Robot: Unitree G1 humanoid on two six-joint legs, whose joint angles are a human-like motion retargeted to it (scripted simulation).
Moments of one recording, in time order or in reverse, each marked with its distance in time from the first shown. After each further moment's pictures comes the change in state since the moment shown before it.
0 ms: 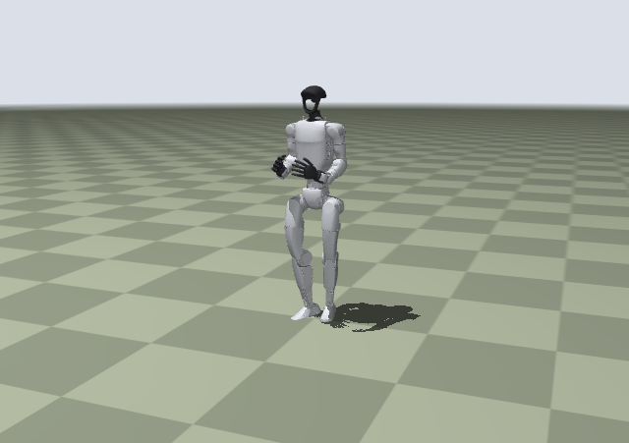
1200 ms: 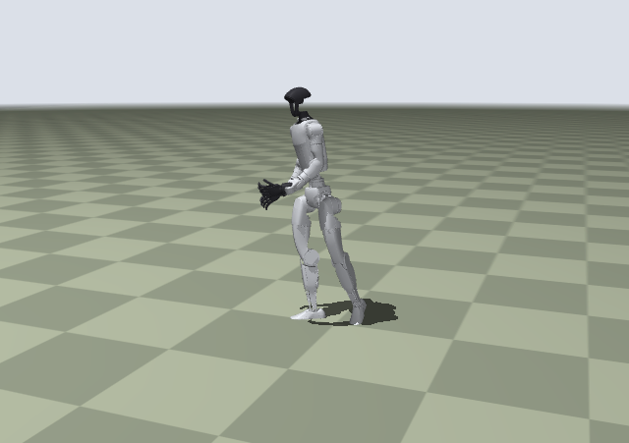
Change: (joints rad) left arm -0.333 -0.026 0.011 0.338 -0.346 0.489 -0.137; right arm -0.063 0.070 -0.319 0.610 0.011 0.277 -0.223; waist -0.151 0.005 0.192; left_leg 0.041 0.234 0.204 0.264 0.240 -0.220; right_leg -0.053 0.024 -0.127 -0.112 0.008 -0.090
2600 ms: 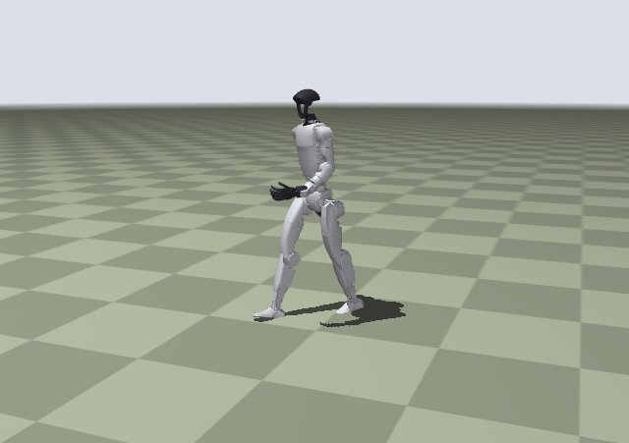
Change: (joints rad) left arm 0.158 -0.006 0.093 -0.079 -0.040 -0.067 0.083; right arm 0.170 -0.087 -0.339 0.810 -0.425 0.427 0.445; waist 0.032 0.006 -0.100; left_leg 0.087 -0.310 -0.581 -0.192 -0.361 0.226; right_leg -0.361 -0.062 0.408 -0.004 0.085 0.377
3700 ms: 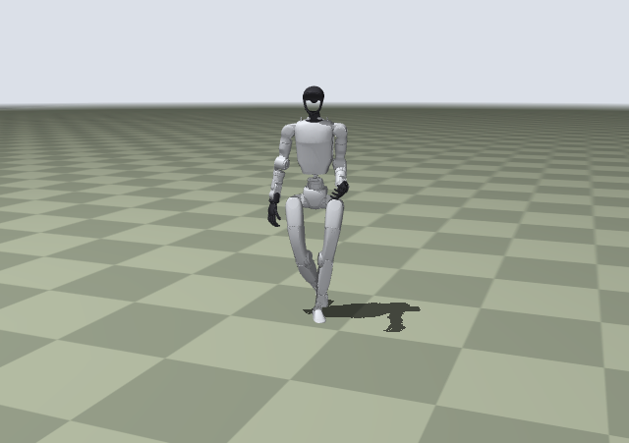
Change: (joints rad) left arm 0.100 -0.092 0.160 -0.024 -0.003 0.020 0.063; right arm -0.242 -0.078 0.096 -0.105 -0.084 -0.107 -0.031; waist 0.181 0.051 -0.092; left_leg -0.348 0.078 0.311 -0.013 0.164 0.074; right_leg 0.267 0.225 -0.128 0.751 0.274 -0.189
